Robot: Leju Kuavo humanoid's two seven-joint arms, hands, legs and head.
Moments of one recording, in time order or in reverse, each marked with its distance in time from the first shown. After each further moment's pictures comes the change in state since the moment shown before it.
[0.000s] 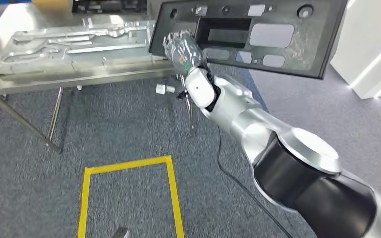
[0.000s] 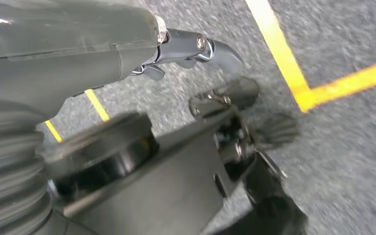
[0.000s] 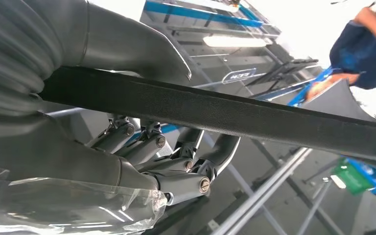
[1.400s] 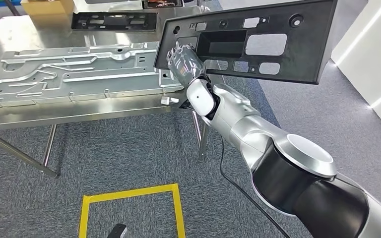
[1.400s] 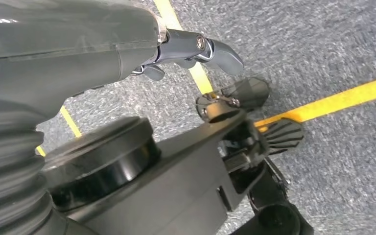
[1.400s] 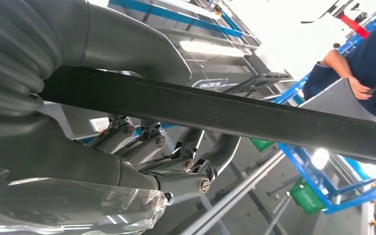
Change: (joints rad) left arm 0.000 0.004 0.010 0.004 -0.010 0.004 -0.009; right arm 0.062 -0.006 0.031 0.010 0.000 0.044 -0.021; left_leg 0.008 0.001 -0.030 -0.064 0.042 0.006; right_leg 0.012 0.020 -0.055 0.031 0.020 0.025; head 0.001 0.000
